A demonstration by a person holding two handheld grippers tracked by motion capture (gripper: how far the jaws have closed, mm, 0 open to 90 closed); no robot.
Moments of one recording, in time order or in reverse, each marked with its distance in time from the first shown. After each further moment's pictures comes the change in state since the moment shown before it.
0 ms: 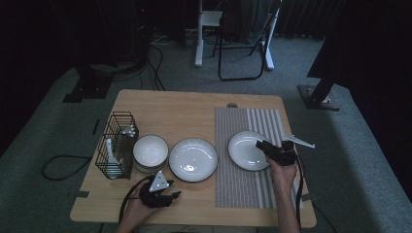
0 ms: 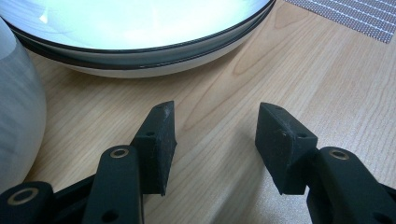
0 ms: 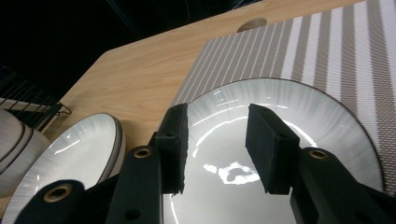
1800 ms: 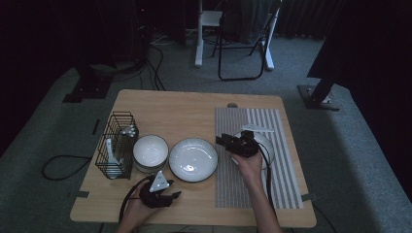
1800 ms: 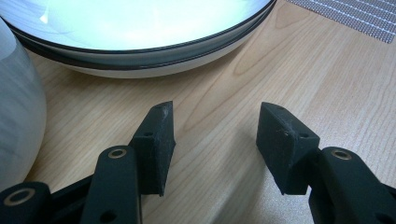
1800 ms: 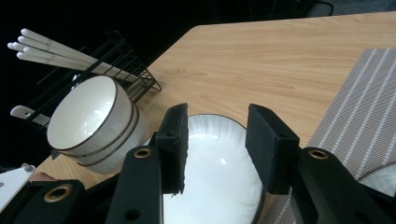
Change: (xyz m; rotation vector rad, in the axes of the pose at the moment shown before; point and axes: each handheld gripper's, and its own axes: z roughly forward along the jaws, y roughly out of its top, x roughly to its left) left arm -0.001 0.000 0.000 0.002 0.005 0.001; right arm 0.119 0.017 0.057 0.103 0.248 -0.188
